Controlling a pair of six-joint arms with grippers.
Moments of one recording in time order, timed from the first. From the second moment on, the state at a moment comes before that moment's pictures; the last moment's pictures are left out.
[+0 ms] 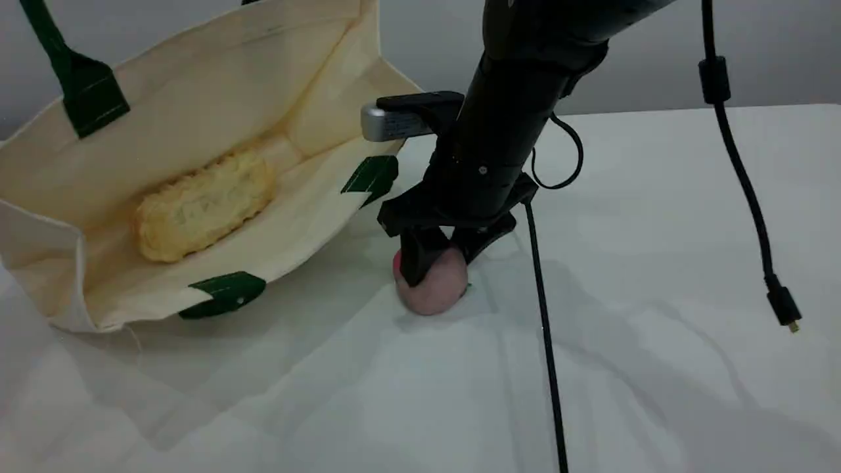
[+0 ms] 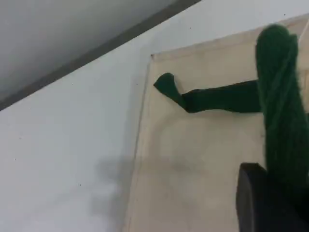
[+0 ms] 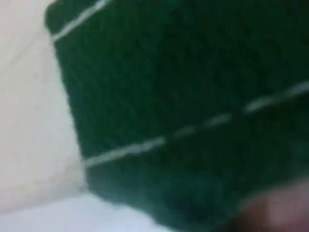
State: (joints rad) left arm 0.03 1.77 -1.92 -0.34 1.22 0.59; right arm 0.53 2.39 -1.66 0.42 0.68 -0.35
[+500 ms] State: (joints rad) left arm 0.03 1.77 -1.92 -0.35 1.22 0.59; right arm 0.47 2.33 -1.66 0.29 0.82 -0.29
